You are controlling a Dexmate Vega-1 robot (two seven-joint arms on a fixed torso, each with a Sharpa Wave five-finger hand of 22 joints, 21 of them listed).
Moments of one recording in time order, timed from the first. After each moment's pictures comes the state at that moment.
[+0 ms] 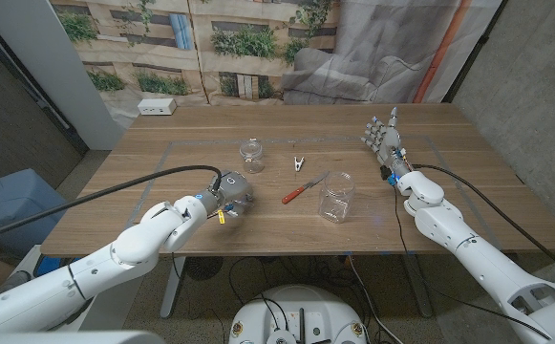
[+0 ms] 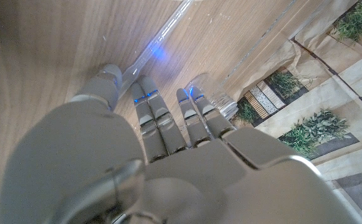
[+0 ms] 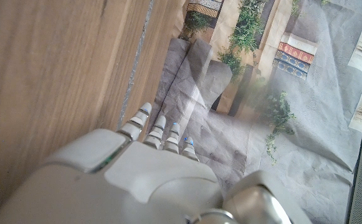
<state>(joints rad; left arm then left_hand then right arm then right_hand) 1.09 1.02 0.58 -2.11 1.14 0.24 -0.19 0.89 0.01 0.47 -0.15 0.18 0.84 -0.09 0.23 0.18 0.89 -0.21 0.20 0.17 0.47 -0.05 0.19 0.16 0.38 -0.02 0.21 0.17 -0.84 -0.51 -0.37 -1.30 0.65 0.29 0.03 -0.02 0.06 -0.30 0.18 0.31 -0.10 -0.11 0.21 0.25 -0.02 -0.04 0.26 0.36 -0.05 -0.03 0.23 0.62 0.08 0.09 0.28 0.21</state>
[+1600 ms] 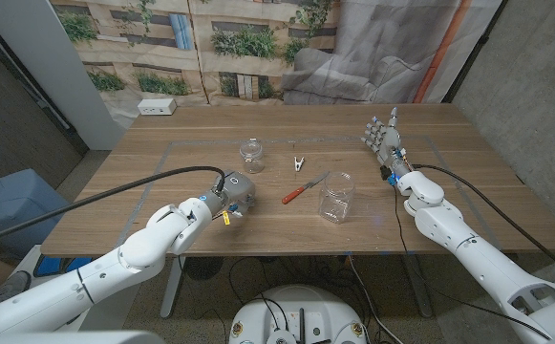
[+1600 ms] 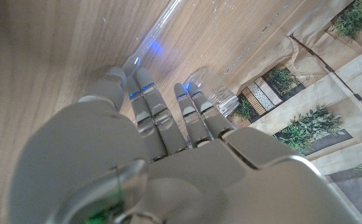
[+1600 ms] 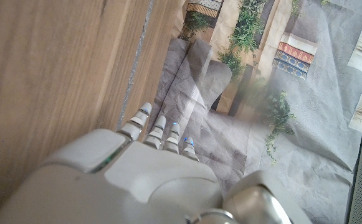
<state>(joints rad) 1.08 0.99 0.61 -2.09 1.16 0.27 -0.19 0.93 0.06 0.45 -0.18 0.18 0.99 -0.08 0.23 0.19 1.07 -0.21 0.21 0.18 0.57 -0.05 0.19 0.17 0.46 -0.04 0.22 0.17 -0.84 -0.51 -0.37 -1.30 0.65 0.29 0.03 -0.02 0.06 -0.30 0.18 0.31 -0.10 -0.11 0.21 0.25 -0.02 -0.04 0.26 0.36 -0.05 -0.03 0.23 0.62 0.08 0.09 0.28 0.21</state>
